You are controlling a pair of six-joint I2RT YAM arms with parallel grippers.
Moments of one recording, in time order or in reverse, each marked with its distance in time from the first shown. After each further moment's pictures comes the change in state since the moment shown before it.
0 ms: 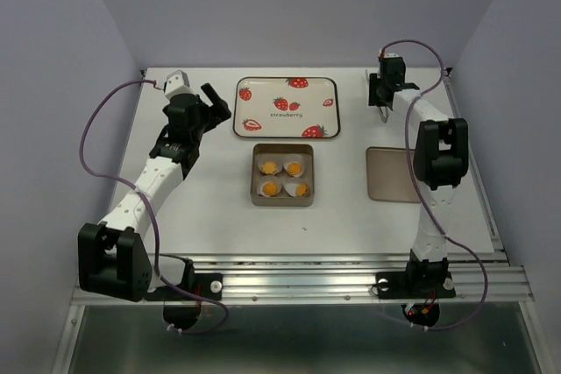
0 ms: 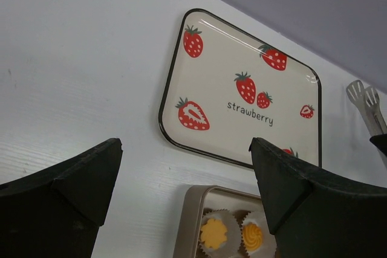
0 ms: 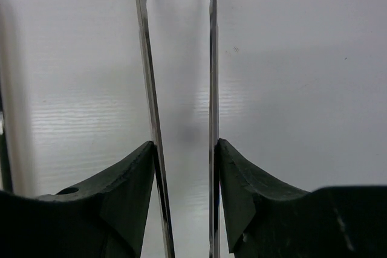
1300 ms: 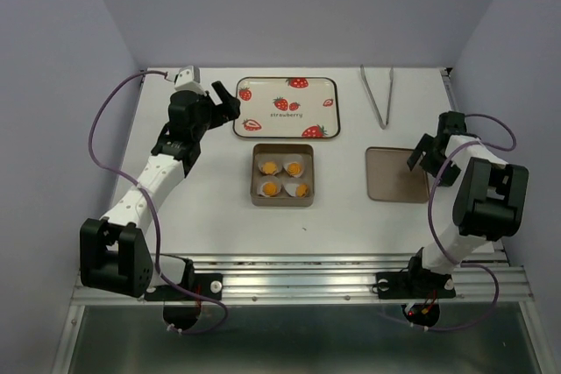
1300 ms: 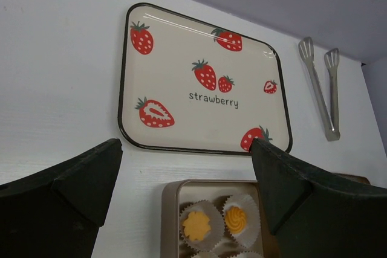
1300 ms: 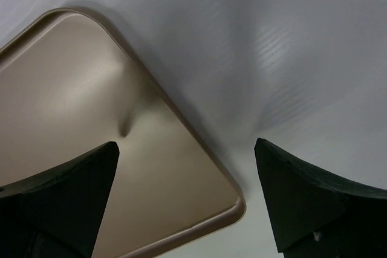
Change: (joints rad) left arm -0.002 0.025 0.013 0.074 0.184 0.060; right arm -0.358 -0.512 -0.752 -0.251 -0.040 0.332
